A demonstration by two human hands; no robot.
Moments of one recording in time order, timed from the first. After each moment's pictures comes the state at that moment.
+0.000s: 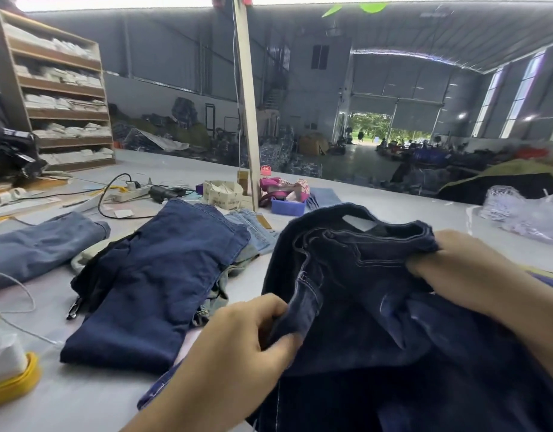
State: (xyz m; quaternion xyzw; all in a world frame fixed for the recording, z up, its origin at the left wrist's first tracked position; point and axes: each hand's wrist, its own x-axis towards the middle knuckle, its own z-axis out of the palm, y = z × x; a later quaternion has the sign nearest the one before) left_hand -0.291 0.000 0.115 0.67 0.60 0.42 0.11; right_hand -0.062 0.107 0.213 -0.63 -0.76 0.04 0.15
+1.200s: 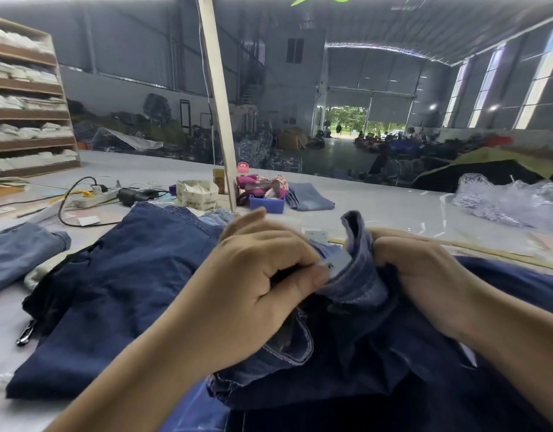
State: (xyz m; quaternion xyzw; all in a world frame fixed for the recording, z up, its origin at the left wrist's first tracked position) left_hand -0.275 0.045 0.178 0.79 0.41 0.45 -0.04; right_hand -0.075 0.107 0.196 -0.38 -0.68 0.49 0.39
